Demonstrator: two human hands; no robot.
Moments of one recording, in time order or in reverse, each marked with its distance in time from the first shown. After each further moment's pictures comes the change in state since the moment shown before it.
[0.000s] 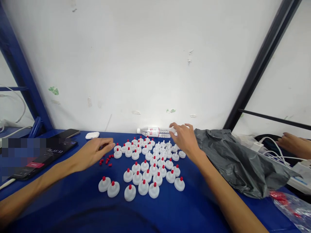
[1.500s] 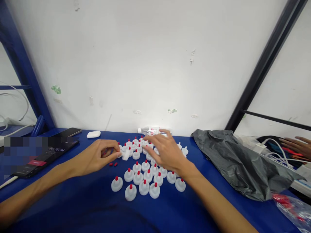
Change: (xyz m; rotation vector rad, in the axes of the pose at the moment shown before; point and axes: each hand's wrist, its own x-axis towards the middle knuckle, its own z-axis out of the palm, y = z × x) left_hand -0.008 0.027 -0.002 -0.052 -0.058 0.094; right_hand -0.018 -0.084 -0.024 0.398 0.023 -0.436
